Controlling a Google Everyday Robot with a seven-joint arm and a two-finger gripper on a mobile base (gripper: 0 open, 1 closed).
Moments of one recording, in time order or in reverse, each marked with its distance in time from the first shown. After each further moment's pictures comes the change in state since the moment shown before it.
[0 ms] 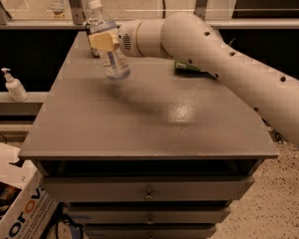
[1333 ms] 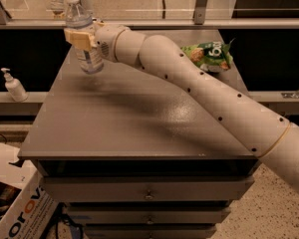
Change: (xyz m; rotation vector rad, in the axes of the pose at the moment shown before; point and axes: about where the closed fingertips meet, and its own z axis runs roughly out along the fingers) arm 0.029 -0.027 0.054 0.106 0.292 -0.111
